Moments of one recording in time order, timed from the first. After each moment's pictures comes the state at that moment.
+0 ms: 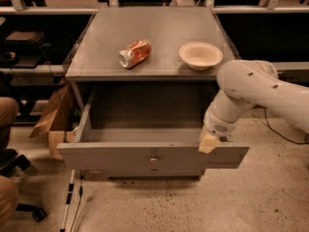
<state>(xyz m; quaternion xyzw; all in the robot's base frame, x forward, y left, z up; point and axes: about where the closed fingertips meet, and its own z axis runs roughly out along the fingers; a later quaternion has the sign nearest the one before) 0.525 -0.162 0.693 -0.61 0.79 0.06 0.08</state>
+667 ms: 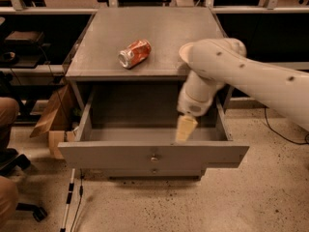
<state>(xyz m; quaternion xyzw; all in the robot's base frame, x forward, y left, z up) 0.572 -0.103 0.725 -0.65 0.75 0.04 0.10</state>
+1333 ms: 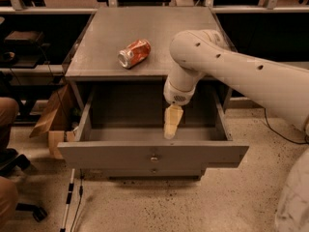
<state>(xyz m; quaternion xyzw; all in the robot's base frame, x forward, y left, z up) 0.614 -0.053 0.732 -0.69 0.71 0.04 0.12</state>
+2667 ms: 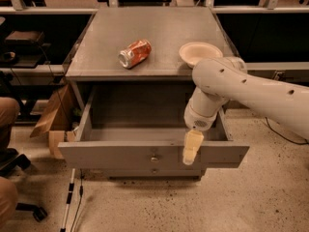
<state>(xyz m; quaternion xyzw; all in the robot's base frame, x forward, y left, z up) 0.552 -0.115 0.684 -0.65 0.75 0.06 0.08</state>
